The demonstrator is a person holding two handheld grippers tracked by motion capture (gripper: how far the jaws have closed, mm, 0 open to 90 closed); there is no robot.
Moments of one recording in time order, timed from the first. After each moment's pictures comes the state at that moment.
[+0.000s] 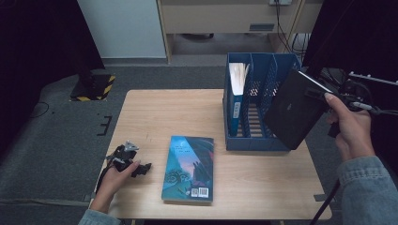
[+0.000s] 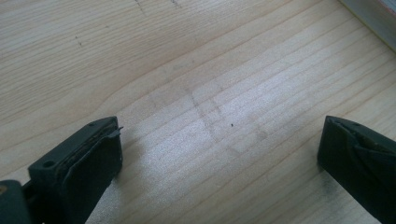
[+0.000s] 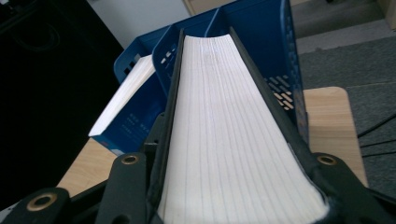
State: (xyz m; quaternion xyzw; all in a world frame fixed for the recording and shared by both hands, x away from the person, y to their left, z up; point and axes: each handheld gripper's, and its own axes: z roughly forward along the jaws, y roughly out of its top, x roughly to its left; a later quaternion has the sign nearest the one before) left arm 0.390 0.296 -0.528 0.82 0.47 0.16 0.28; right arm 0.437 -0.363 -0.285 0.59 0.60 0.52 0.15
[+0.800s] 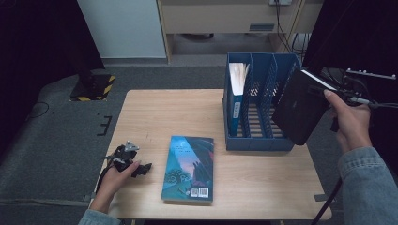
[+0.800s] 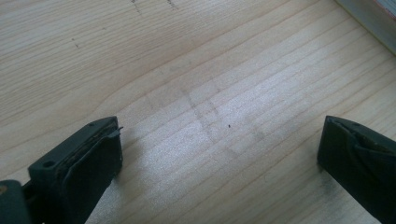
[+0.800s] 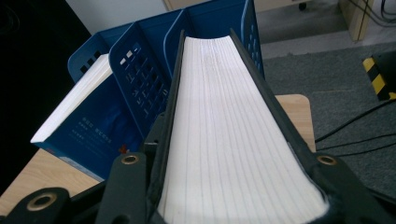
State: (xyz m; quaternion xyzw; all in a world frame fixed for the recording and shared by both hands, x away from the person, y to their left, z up) left arm 0.390 0.295 -0.528 0.82 0.47 0.16 0.28; right arm 0.460 -0.370 -0.293 0.59 0.62 0.48 0.19
